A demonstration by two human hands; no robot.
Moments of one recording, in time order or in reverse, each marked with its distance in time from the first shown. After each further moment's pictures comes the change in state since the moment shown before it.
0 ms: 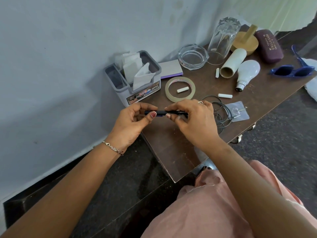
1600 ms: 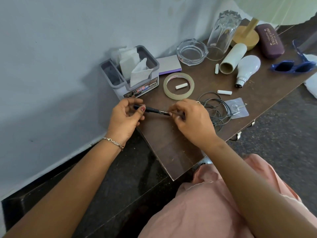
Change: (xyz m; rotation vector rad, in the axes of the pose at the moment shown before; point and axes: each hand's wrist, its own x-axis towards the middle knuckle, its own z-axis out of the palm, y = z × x) left_hand 0.015 -0.021 0.001 -0.024 0.228 -0.099; right_hand 0.003 0.023 0.019 0.021 -0.054 -0.007
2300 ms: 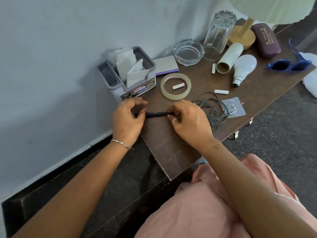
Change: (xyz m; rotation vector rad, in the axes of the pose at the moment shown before) left_hand 0.000 -0.004 0.016 0.354 0.118 0.271; right_hand -0.002 0.004 0.003 -0.065 0.015 0.002
